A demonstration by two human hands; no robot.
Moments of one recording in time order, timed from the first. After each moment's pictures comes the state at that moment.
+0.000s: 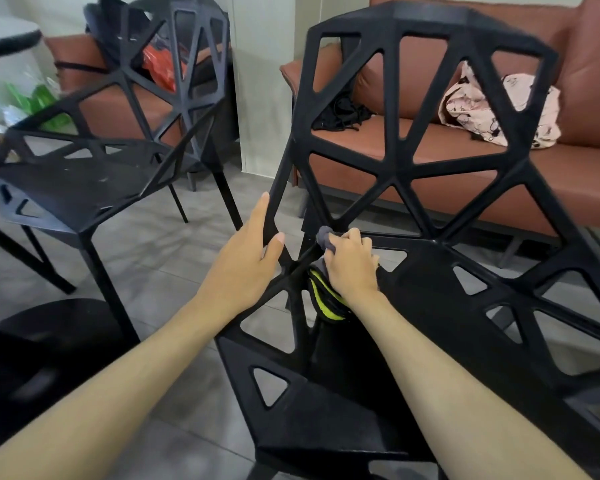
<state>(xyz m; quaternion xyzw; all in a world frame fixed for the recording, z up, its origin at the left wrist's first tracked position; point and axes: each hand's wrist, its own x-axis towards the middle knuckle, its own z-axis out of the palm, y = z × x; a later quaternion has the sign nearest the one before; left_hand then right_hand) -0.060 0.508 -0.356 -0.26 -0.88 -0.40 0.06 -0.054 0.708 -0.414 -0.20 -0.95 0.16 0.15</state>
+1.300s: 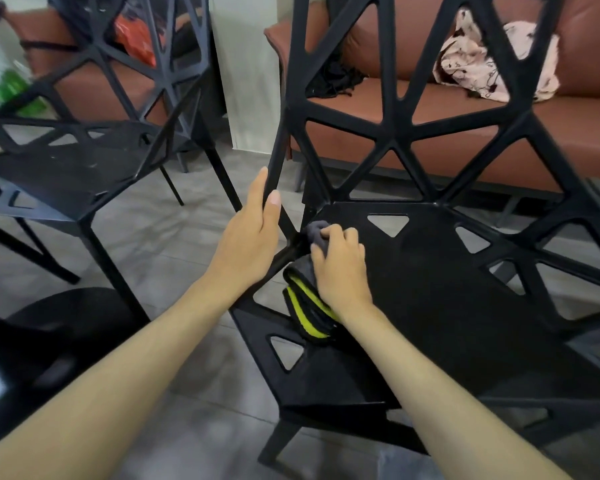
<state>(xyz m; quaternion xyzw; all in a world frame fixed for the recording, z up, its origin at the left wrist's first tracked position) -0.049 0.507 -0.345 -0.24 -0.86 -0.44 0.01 0.006 0.639 -0.404 -0.23 -0.90 0.33 0.16</state>
